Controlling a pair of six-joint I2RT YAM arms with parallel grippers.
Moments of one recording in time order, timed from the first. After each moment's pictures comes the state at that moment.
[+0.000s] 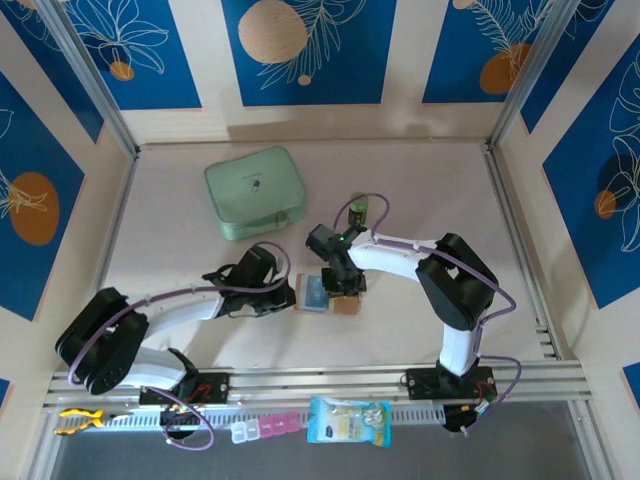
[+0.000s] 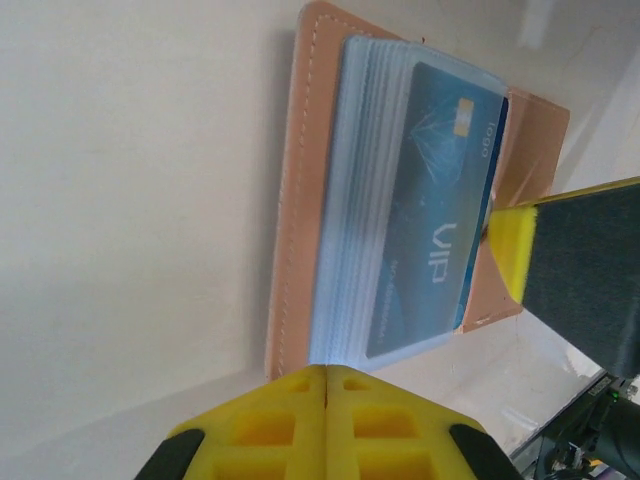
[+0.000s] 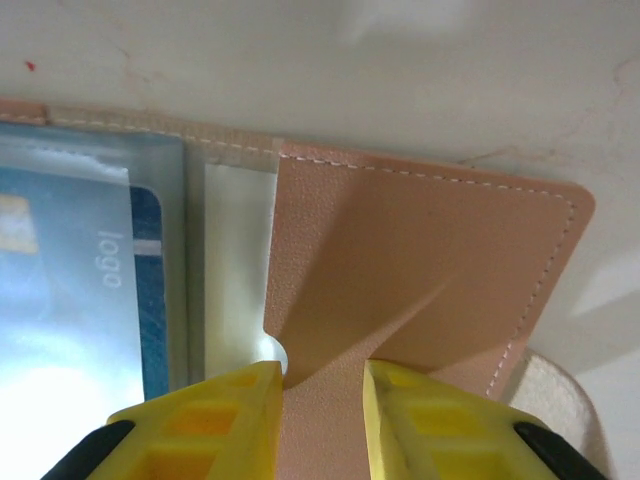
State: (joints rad) left arm -0.72 1.37 0.57 -0.16 0.33 -0.94; right arm 0.82 1.84 1.18 -0.87 -0.02 0.76
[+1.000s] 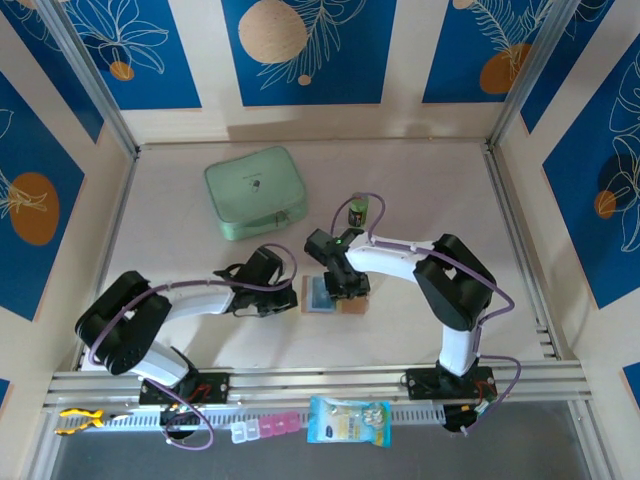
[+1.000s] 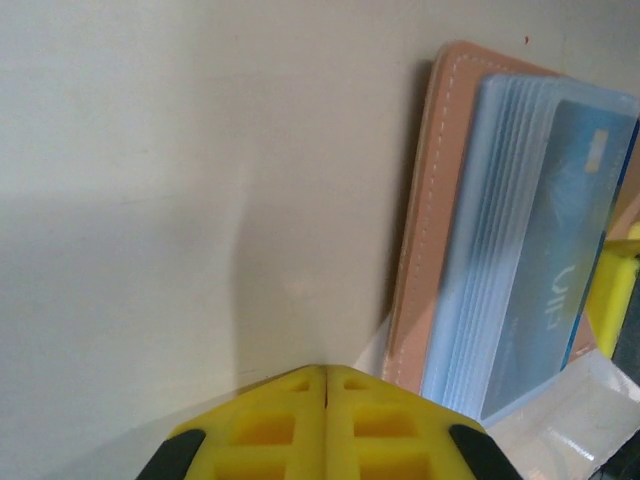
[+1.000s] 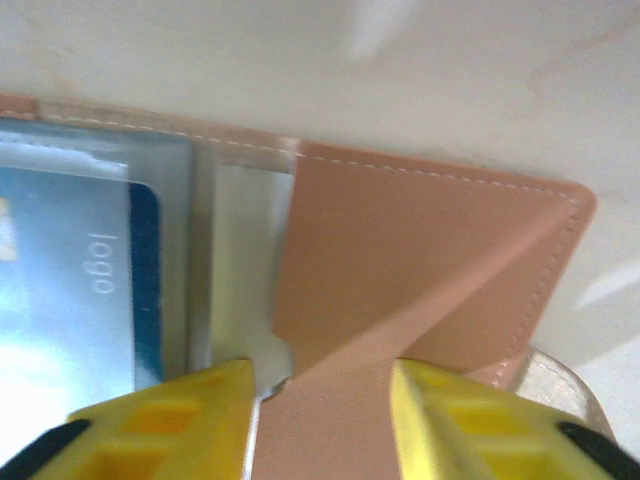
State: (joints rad) left arm -0.72 1.50 0.58 -0.10 0.32 -0.92; right arm 0.84 1.83 1.17 -0.93 0.09 0.72
